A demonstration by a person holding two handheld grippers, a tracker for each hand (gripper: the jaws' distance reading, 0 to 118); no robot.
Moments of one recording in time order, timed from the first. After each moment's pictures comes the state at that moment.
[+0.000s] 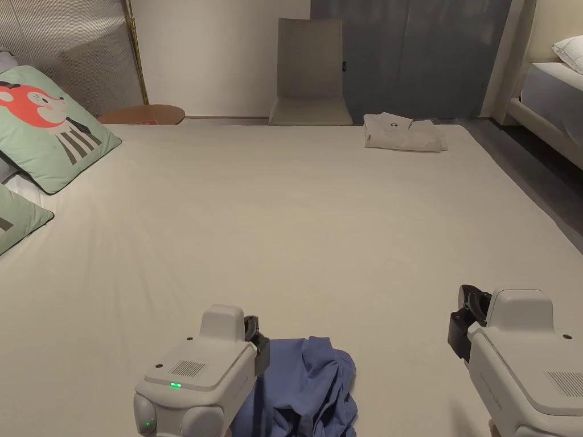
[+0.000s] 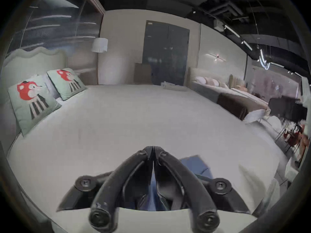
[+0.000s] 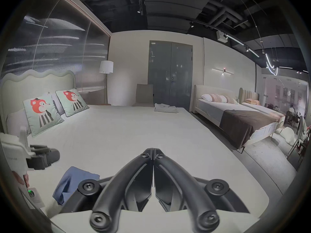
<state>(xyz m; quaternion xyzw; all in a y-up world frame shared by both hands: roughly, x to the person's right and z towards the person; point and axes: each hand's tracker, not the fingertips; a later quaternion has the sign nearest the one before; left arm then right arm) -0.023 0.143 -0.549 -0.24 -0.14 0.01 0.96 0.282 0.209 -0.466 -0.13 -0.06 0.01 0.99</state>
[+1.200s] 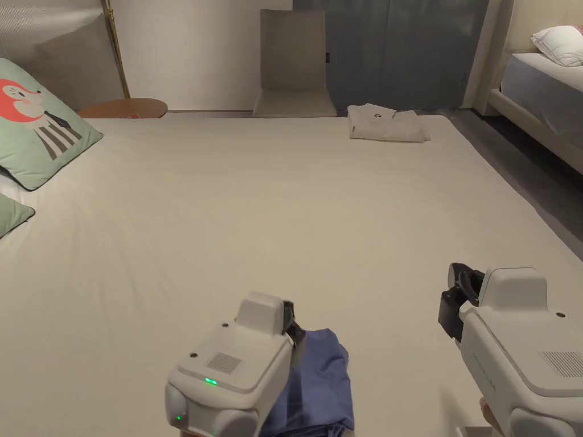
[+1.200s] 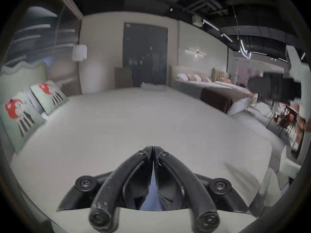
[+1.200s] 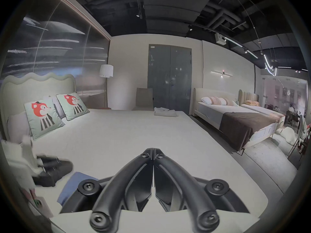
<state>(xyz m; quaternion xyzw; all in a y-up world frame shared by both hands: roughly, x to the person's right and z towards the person) 0.016 0.177 -0.524 -0.17 -0.21 -0.03 0.96 0.276 0.228 -0.453 -0.10 -0.06 0.01 0.99</state>
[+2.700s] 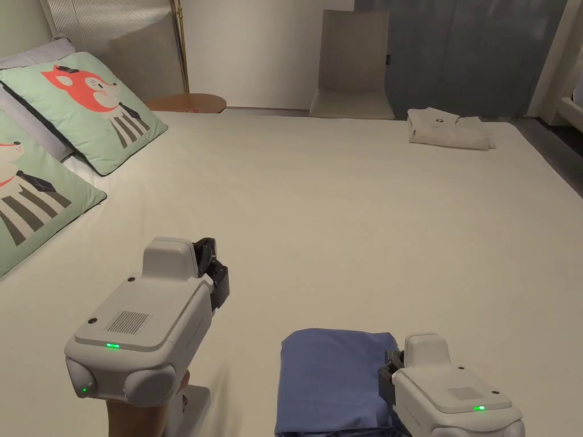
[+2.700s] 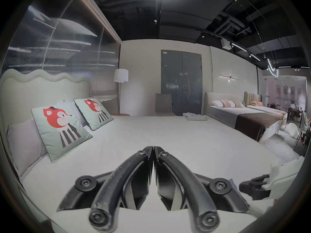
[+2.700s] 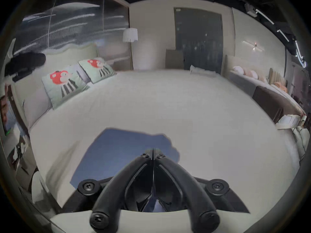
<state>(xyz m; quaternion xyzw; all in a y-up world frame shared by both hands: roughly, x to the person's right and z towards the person) -0.121 0.225 -0.526 -0.09 -0.06 0.01 0.99 0.179 0.105 -0.513 -0.31 0.07 -0.01 0.95</state>
